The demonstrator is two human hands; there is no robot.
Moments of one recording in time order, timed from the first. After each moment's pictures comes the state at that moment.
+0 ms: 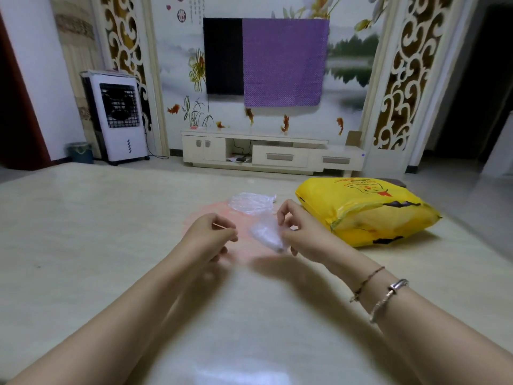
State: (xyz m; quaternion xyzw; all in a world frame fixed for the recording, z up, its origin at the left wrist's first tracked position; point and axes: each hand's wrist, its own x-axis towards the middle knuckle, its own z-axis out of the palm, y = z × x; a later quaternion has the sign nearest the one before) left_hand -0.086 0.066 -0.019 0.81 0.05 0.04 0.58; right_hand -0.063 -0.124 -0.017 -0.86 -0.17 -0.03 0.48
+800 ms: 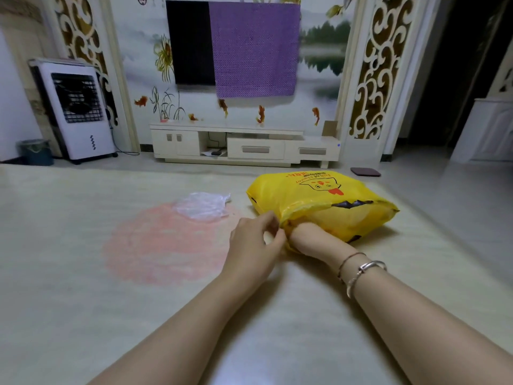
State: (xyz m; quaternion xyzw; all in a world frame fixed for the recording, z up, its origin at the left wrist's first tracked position) left_hand -0.026 -0.094 -0.060 0.85 -0.18 0.21 0.45; right_hand 0.003 -0.224 -0.038 -0.94 -0.01 0.03 0.35
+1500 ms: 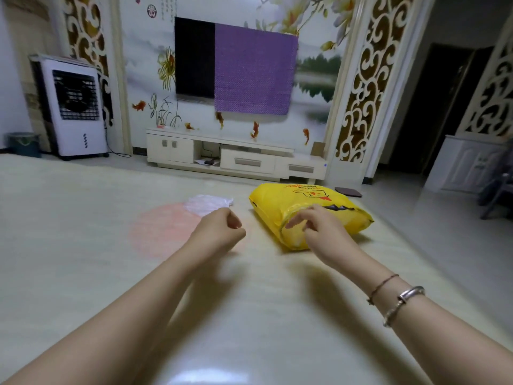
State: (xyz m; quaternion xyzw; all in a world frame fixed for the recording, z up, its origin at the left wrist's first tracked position) left_hand -0.053 -0.023 -0.025 0.89 -0.06 0.10 0.44; right_hand -0.088 -0.231 0.004 -0.94 -0.11 -0.17 0.28
